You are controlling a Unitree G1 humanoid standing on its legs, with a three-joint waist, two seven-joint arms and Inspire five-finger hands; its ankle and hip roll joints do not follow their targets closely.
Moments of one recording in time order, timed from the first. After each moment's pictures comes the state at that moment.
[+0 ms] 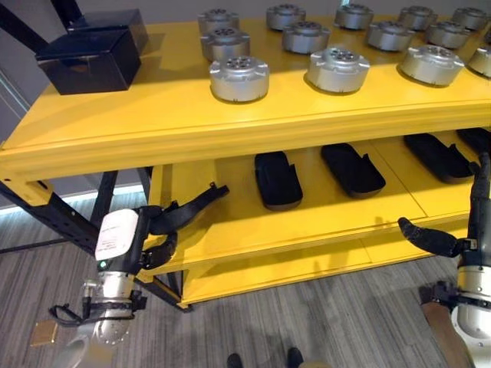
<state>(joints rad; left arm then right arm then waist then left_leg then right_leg) 0.25 0.67 0.01 0.00 0.48 -0.17 0.47 0.30 -0.59 -0.21 -0.23 0.01 -0.19 -0.42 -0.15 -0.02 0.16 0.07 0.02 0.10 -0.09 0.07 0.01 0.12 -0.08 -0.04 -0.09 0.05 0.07</state>
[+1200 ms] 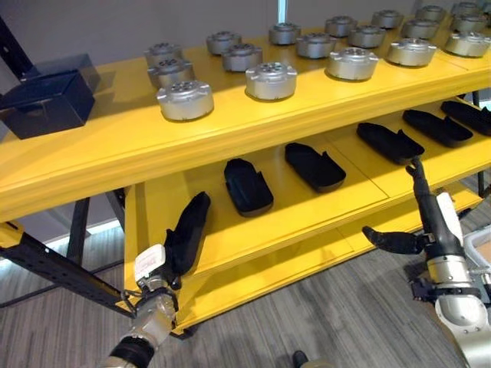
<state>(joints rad) -0.18 0.45 -0.33 0.62 0.31 0.35 0.44 0.22 -0.68 -0.05 -0.19 0.01 -0.17 -0.24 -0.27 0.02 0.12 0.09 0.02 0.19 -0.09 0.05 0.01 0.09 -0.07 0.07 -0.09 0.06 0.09</state>
